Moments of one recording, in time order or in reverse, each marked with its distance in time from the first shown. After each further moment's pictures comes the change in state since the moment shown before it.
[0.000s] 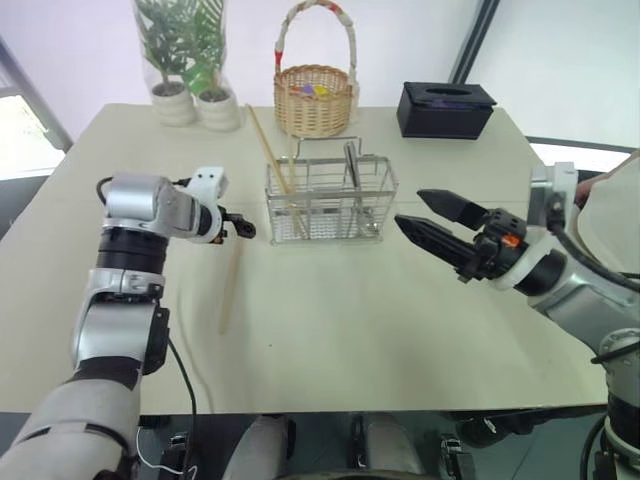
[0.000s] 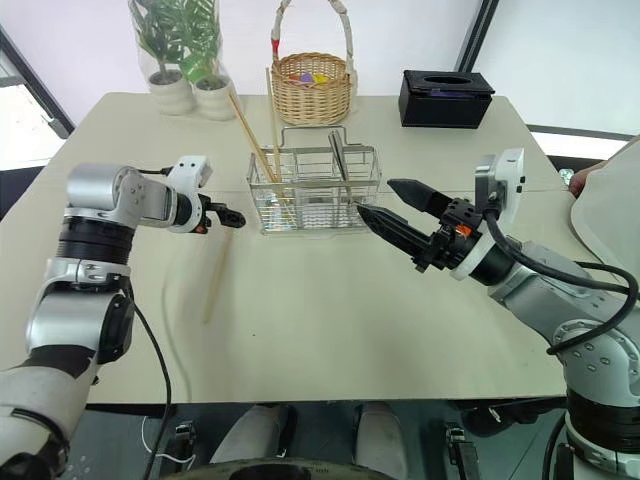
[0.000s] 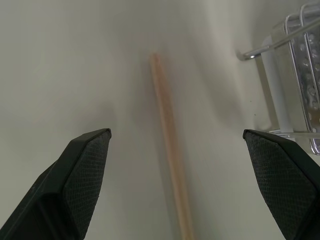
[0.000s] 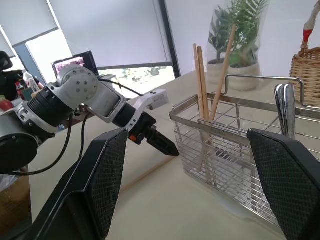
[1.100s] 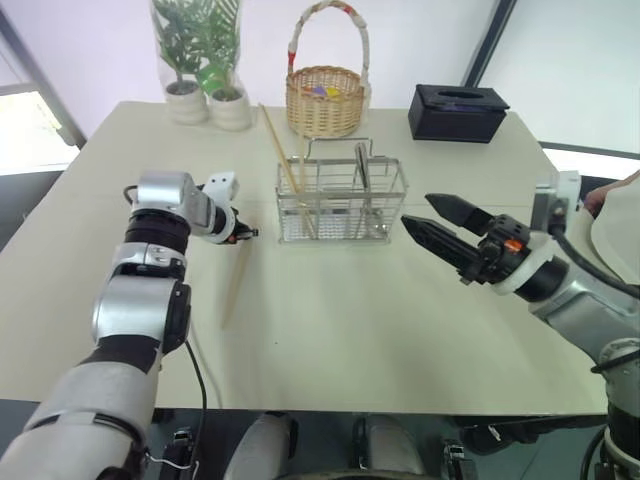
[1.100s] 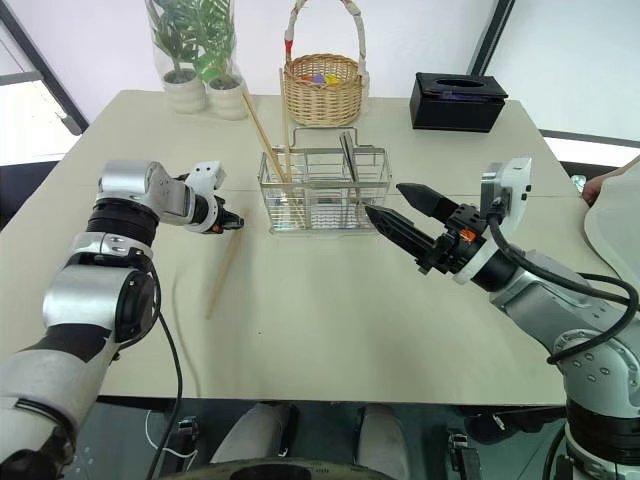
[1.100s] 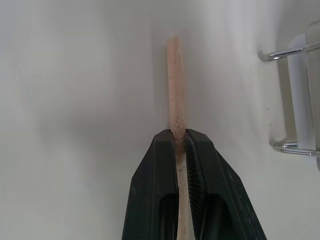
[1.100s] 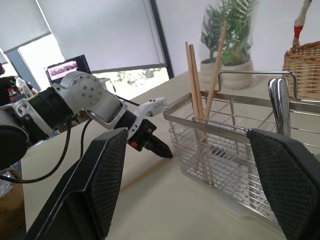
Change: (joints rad) left arm -0.143 -0.072 0.036 0.378 0.123 -0.174 -0.038; right arm 0.049 0.020 -0.019 -0.013 -0.009 -0.016 -0.031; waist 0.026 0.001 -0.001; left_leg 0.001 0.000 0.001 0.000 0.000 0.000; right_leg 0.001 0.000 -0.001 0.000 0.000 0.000
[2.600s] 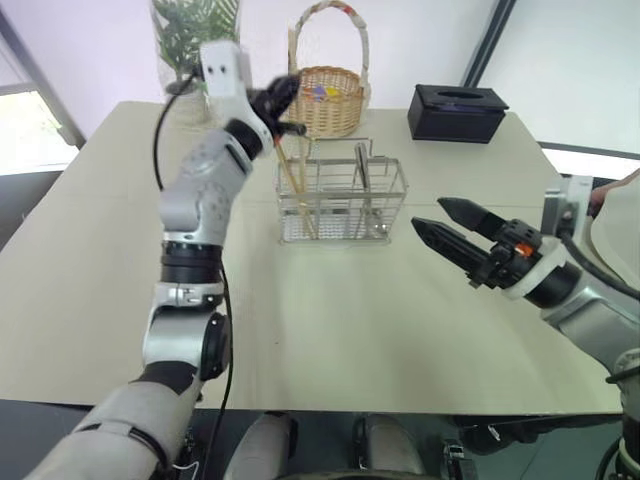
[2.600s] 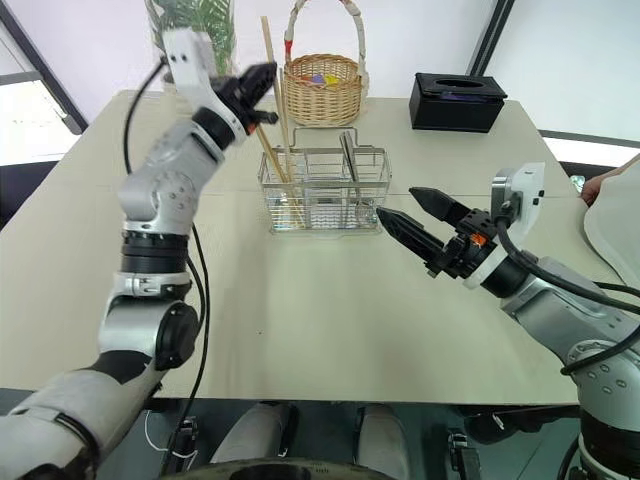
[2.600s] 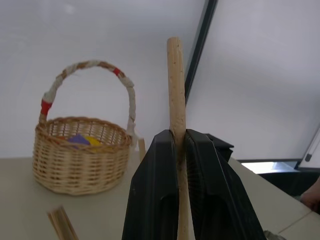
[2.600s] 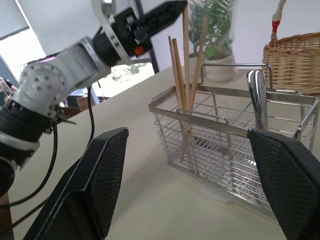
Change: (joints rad) left arm 0.179 -0.261 0.140 -0.584 -0.220 -0.789 0.041; right arm 0.059 -0.033 -0.051 -0.031 0.031 0.008 -0.059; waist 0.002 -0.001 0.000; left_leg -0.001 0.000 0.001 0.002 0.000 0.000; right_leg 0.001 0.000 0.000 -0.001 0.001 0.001
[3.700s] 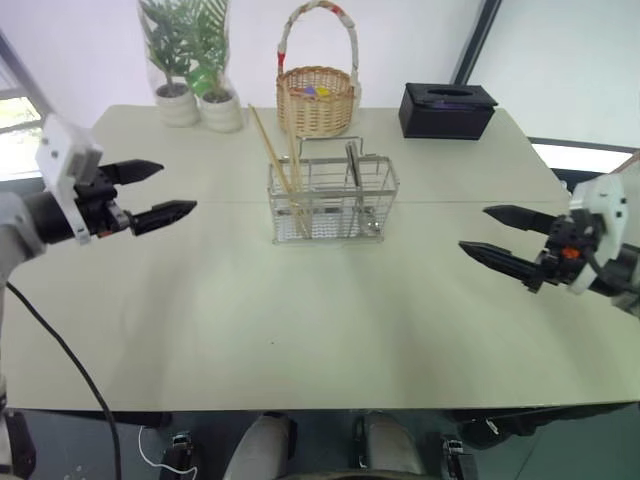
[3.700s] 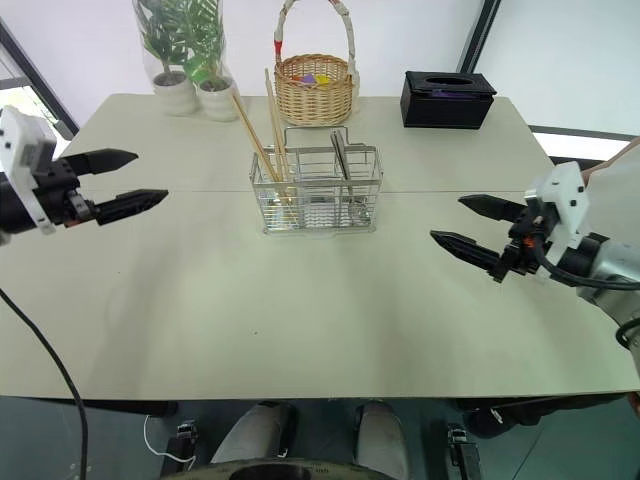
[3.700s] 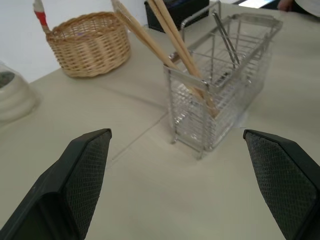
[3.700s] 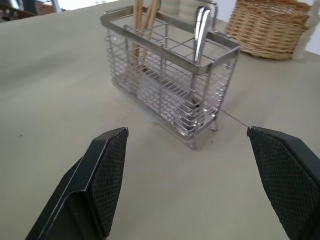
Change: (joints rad) left arm 0.626 0.833 0.216 -0.537 -0.183 0.290 -0.639; right arm 0.016 -0.240 -0.017 0.277 -0.437 -0.157 0.538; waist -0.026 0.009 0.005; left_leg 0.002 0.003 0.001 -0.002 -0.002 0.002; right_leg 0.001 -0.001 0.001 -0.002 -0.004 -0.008
